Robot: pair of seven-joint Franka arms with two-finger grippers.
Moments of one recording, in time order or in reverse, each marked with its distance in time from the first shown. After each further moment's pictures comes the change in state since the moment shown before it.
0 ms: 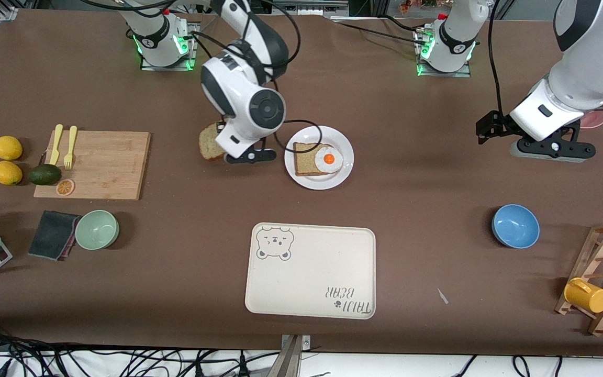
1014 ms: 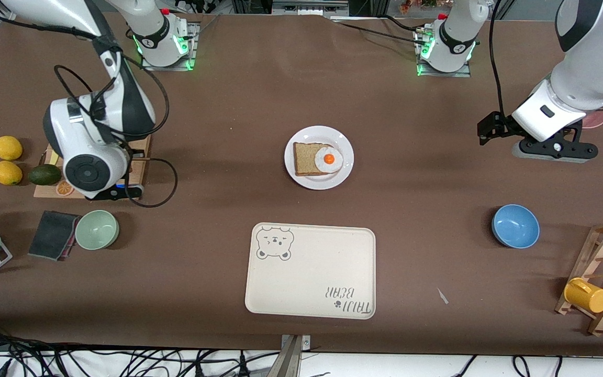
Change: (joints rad) left arm 0.003 0.000 0.002 -0.001 0.000 0.004 0.000; right arm -0.495 -0.160 -0.018 -0.248 -0.177 -0.006 -0.400
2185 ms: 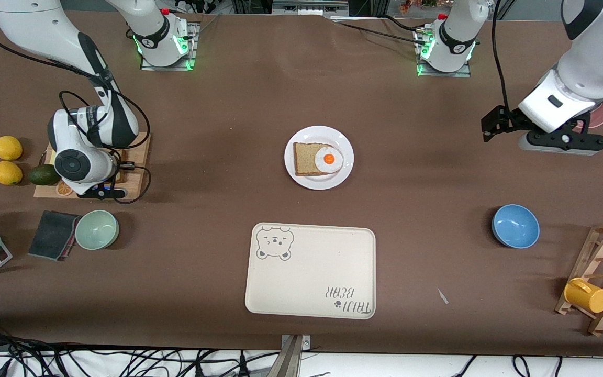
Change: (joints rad) left arm -0.005 -0.019 0.001 -0.016 -0.004 0.019 0.000; right arm -0.053 0.038 -0.231 -0.420 -0.009 0.656 -0.075
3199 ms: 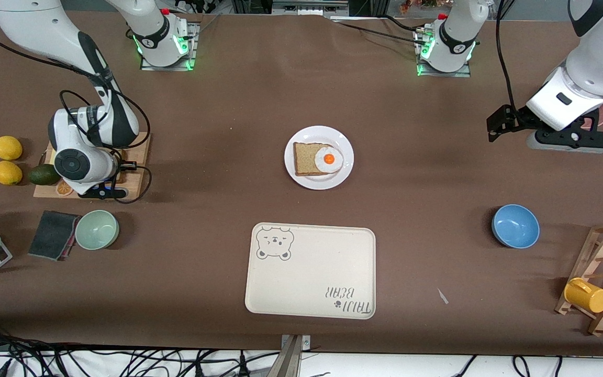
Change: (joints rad) left arm 0.009 -0.025 0.014 0.001 0.000 0.004 0.000; right arm 0.000 -0.001 0.004 -0.006 0.016 0.007 -0.005
